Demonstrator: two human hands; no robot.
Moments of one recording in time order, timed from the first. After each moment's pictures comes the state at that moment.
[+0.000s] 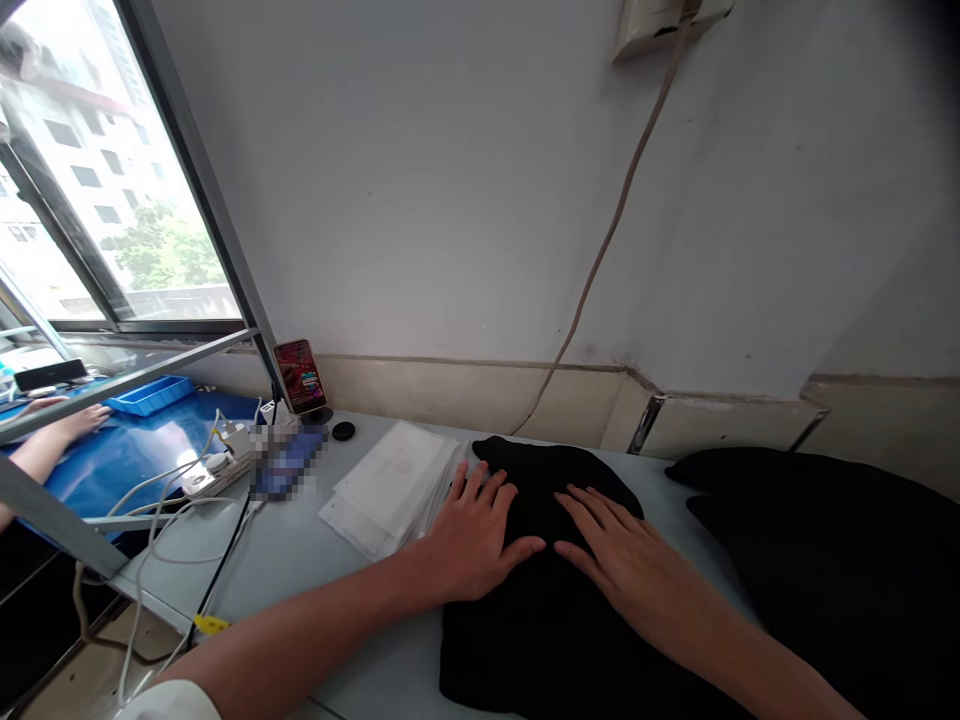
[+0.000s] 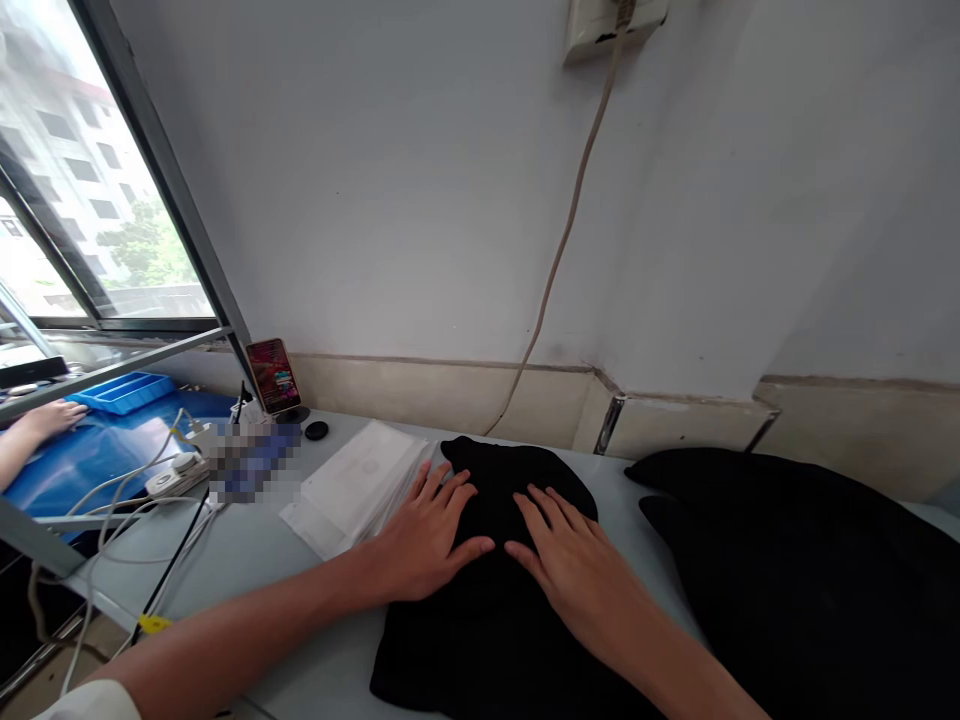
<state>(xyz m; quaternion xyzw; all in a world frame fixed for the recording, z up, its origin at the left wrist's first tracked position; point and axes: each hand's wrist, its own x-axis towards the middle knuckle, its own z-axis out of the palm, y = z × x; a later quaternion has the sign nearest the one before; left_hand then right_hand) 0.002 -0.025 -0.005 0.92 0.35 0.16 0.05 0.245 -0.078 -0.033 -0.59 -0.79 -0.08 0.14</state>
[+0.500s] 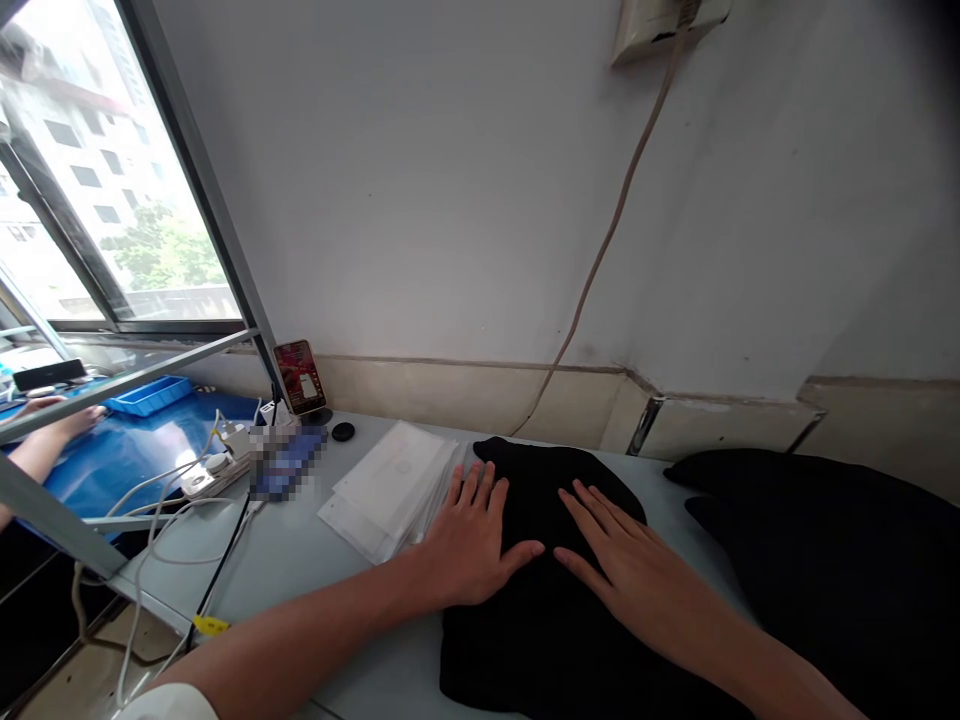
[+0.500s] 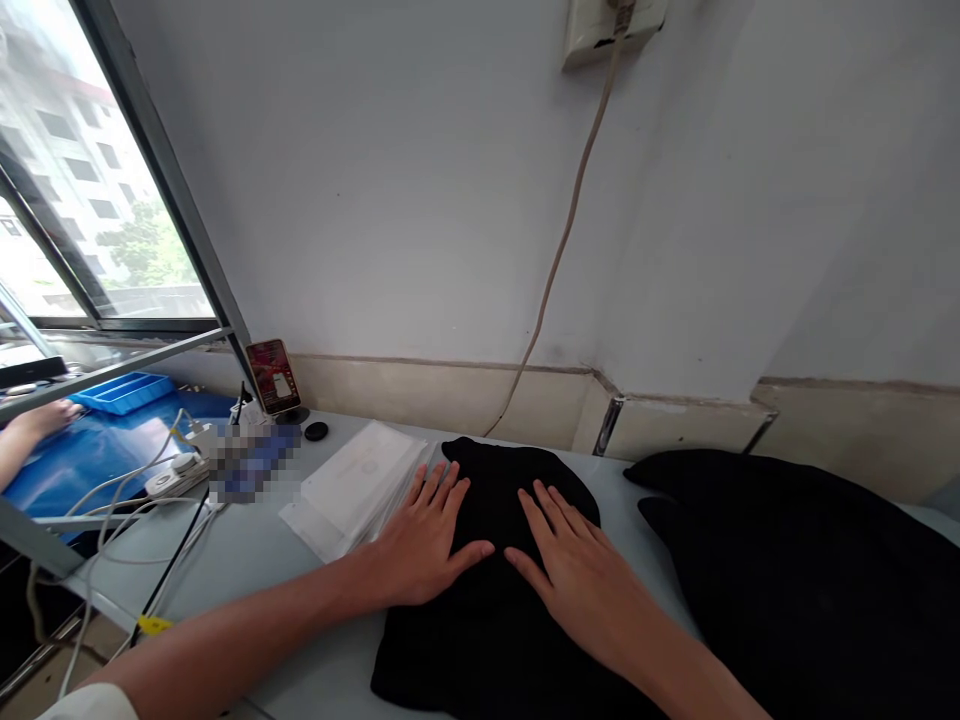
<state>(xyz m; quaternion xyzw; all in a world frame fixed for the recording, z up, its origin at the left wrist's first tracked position) 0.001 -0.021 -0.017 0.92 0.37 0.14 0.04 0.246 -0.080 -0.033 -0.62 -0.78 -0.03 0.12</state>
